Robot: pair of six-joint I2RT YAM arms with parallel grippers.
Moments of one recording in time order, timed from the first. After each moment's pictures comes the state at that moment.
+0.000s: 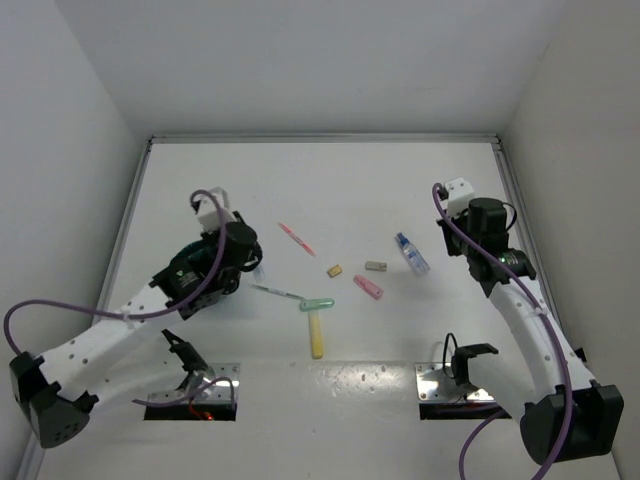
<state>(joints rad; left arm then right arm) -0.79 0.95 0.85 -0.51 -0.70 -0.82 0.11 0.95 0.73 -0.40 0.02 -0.28</state>
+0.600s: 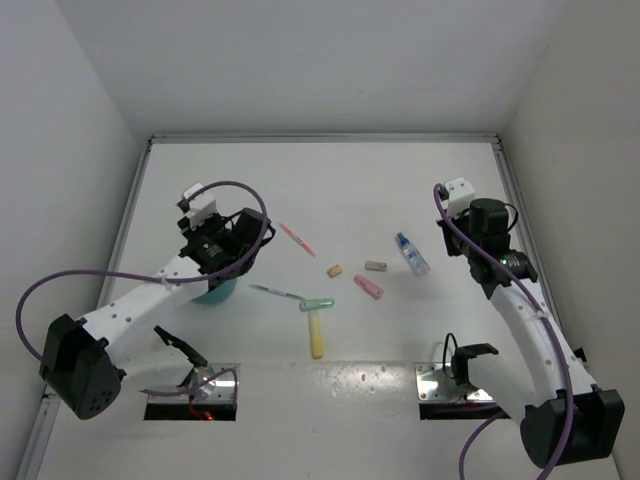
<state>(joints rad) -0.63 1.14 0.88 -0.60 -1.43 -0.89 0.11 0.93 0.73 -0.40 0.00 -0.28</state>
